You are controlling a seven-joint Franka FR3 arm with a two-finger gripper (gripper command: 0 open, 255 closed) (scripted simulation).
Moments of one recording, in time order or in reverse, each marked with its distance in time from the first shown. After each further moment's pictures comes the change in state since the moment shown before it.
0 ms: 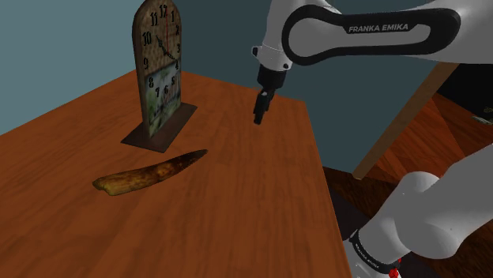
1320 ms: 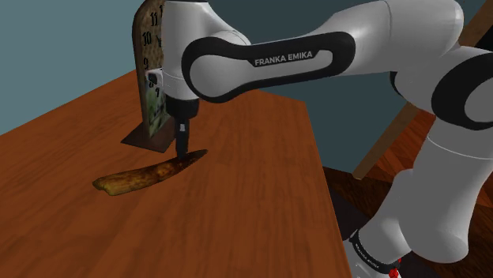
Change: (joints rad) arm 0.194 0.499 0.178 0.414 -0.055 0.111 -0.200
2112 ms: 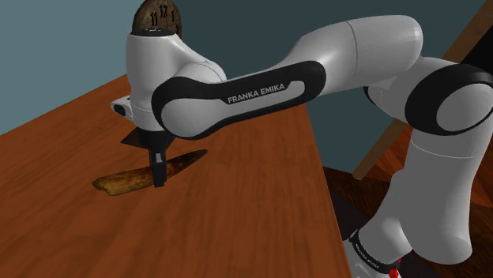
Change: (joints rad) arm 0.073 0.146 0.044 0.068 -0.049 0.078 -0.050
